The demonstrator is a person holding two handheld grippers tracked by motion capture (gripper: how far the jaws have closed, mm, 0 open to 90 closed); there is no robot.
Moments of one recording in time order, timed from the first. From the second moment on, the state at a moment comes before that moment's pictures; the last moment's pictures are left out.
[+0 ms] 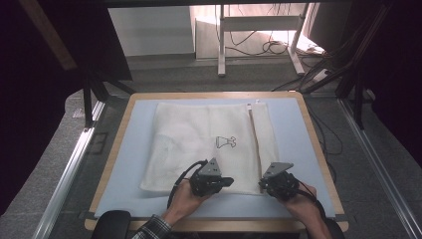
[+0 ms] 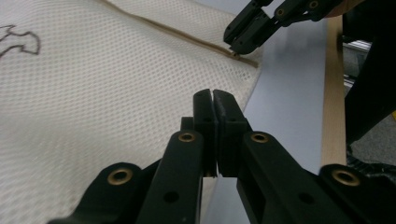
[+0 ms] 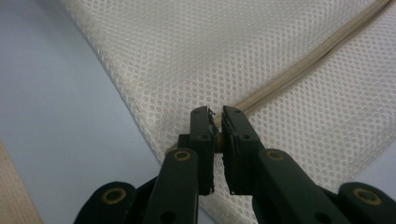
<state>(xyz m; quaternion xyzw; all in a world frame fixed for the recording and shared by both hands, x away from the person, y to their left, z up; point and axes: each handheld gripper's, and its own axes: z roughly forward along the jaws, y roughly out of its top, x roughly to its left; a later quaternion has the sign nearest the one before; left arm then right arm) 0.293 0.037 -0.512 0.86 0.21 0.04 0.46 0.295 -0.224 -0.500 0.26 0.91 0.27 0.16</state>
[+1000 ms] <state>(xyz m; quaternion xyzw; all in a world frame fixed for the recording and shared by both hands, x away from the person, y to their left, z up) 0.298 -0.017 -0.525 0.88 0.17 0.03 0.44 0.292 -0.221 -0.500 0.25 0.92 0.25 0.17</state>
